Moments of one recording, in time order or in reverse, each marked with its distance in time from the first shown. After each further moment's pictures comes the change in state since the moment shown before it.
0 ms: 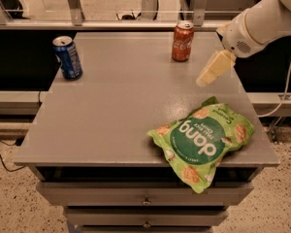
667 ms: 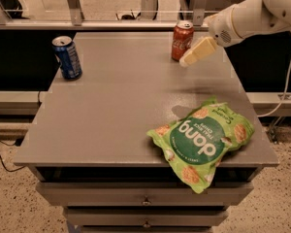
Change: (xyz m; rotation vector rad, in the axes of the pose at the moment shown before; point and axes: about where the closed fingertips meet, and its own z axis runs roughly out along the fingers) arm -0.041 -0.057 0.052 0.005 -0.230 0.088
